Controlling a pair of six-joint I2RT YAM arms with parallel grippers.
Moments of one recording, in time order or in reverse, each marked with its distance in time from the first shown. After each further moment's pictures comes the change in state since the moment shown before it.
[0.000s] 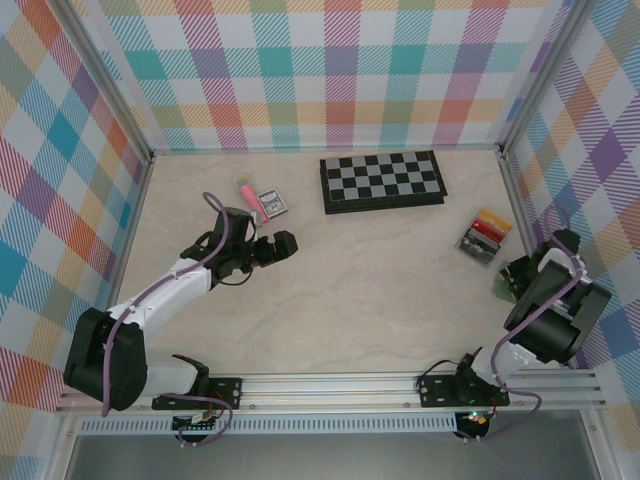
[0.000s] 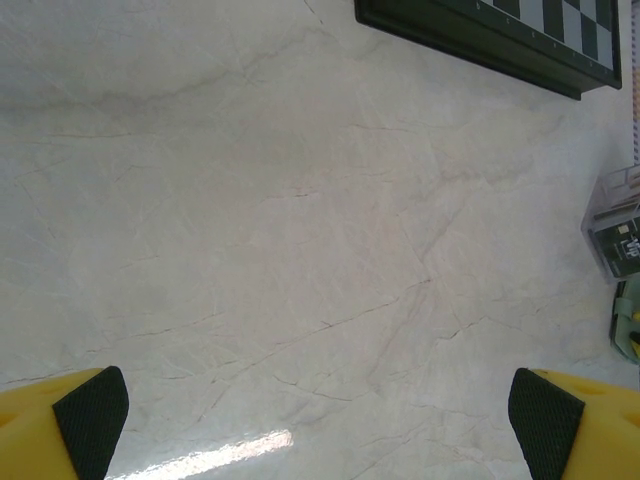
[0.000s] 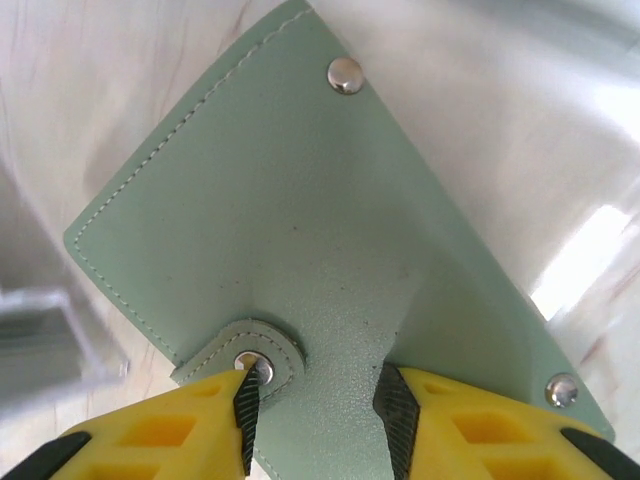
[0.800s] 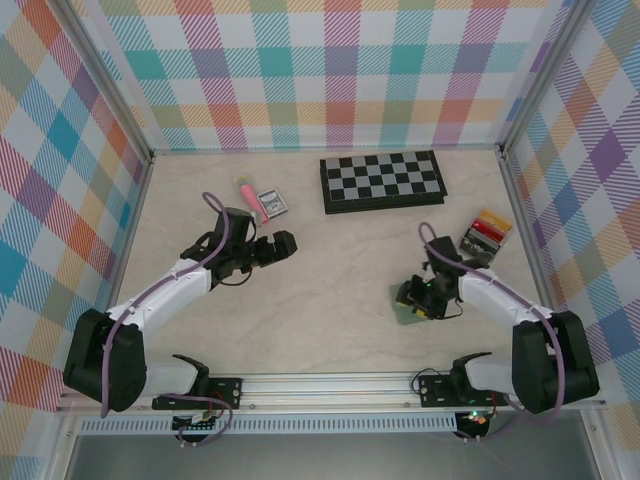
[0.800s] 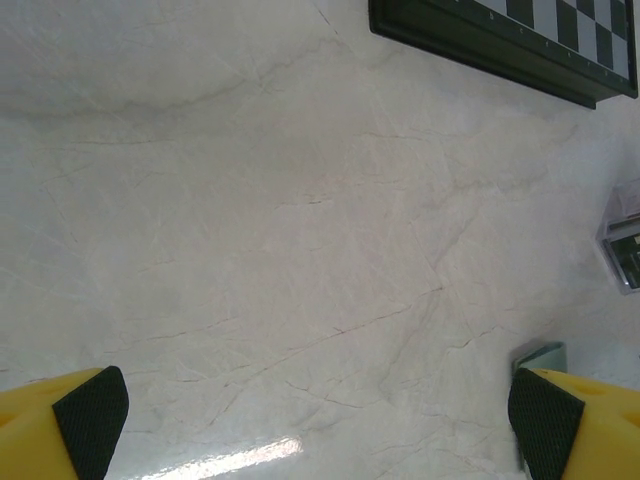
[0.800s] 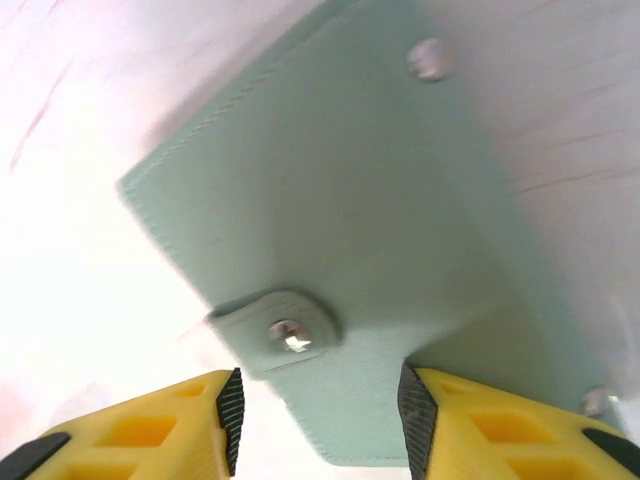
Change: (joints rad) left arm -0.007 -0.010 -0.003 -0.007 -0.037 -0.003; right arm 0.920 -0.307 -0.230 -0.070 -0.183 0.156
